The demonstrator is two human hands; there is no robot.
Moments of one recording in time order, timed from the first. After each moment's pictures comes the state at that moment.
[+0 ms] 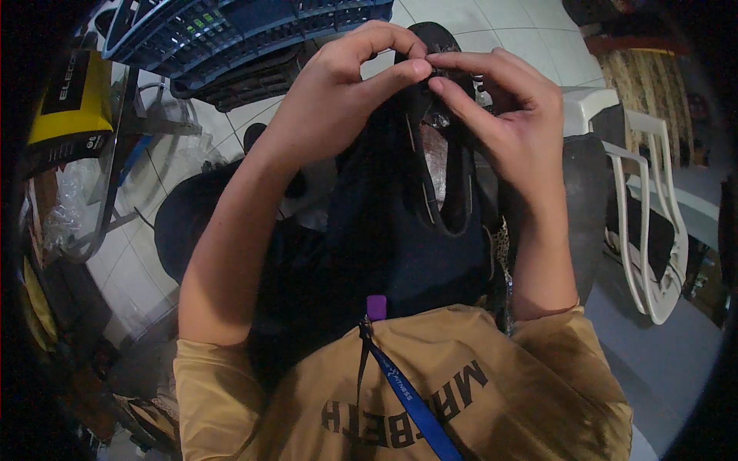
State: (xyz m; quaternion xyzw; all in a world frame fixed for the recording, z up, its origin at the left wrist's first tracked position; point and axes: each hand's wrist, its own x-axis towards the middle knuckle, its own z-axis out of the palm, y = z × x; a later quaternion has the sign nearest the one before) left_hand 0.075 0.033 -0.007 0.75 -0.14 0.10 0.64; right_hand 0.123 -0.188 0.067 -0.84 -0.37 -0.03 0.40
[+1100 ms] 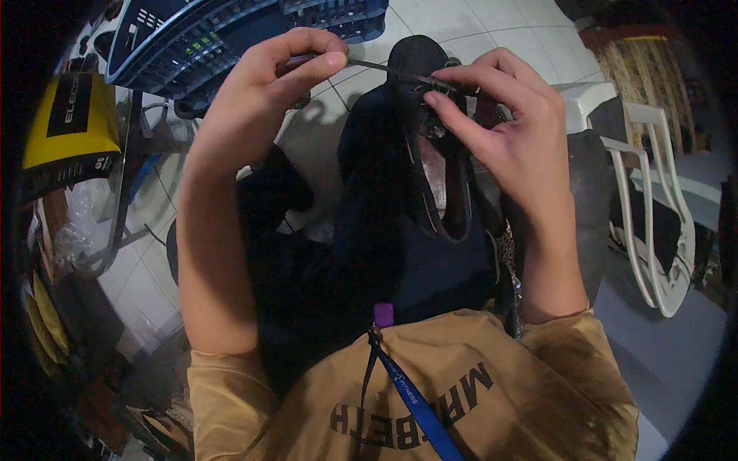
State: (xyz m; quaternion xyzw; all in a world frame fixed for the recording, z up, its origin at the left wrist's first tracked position) left_hand 0.065 0.094 0.024 0.73 -0.04 -0.03 0.68; right_hand 0.116 -0.191 0.084 -0.88 -0.37 -0.07 0.30
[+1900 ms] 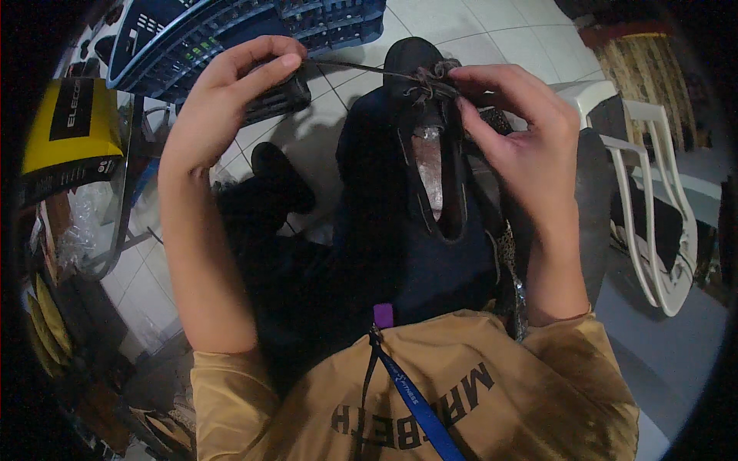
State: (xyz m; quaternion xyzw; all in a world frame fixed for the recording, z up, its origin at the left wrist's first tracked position) left_hand 0.063 0.127 0.027 0.77 0.02 -0.04 0.64; right_hand 0.118 -0.205 0.077 -0.84 -0.39 -0.12 0.35
